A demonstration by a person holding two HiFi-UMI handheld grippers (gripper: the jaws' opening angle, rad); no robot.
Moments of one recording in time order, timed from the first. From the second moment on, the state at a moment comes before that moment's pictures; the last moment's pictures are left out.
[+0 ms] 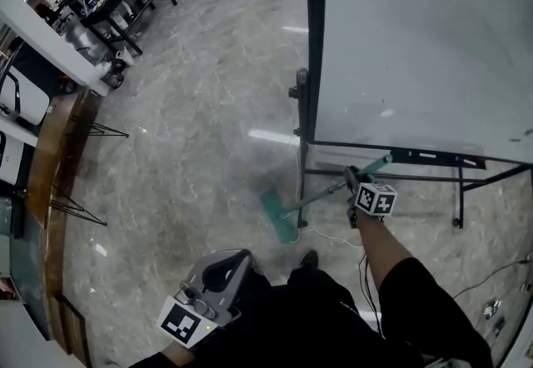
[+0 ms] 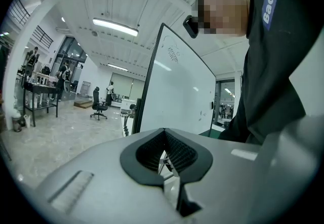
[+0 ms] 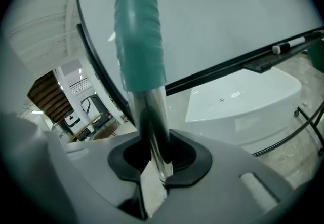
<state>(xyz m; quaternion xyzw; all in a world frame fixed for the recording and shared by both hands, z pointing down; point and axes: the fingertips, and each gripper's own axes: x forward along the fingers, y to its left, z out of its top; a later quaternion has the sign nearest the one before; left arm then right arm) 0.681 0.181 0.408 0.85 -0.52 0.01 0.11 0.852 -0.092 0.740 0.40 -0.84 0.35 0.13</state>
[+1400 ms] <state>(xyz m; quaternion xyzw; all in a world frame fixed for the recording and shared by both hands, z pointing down) 0.588 0.202 0.367 0.85 -0.52 -0.06 0.06 0.647 0.135 0.421 0.15 -0.98 0.13 0.06</state>
